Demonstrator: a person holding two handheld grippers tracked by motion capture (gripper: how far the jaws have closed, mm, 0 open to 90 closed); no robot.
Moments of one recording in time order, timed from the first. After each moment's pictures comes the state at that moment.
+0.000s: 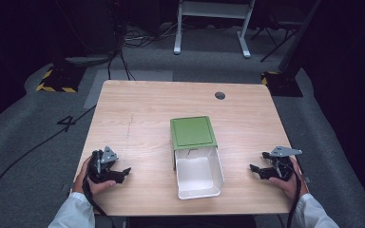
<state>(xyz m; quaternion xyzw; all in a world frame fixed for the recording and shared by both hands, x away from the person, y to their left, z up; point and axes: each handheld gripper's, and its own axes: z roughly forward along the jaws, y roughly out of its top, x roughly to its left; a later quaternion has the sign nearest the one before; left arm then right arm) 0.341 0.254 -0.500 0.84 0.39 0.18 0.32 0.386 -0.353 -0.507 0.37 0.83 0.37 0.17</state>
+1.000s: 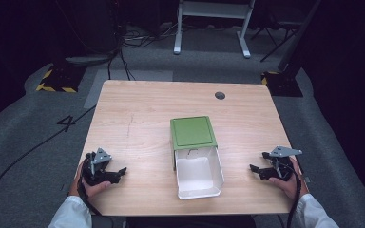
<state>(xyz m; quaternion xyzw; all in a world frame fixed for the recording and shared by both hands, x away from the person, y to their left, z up) 0.337 0.267 -0.507 0.82 0.44 0.17 0.34 0.385 -0.353 -0.507 0.37 0.83 0.37 0.17</state>
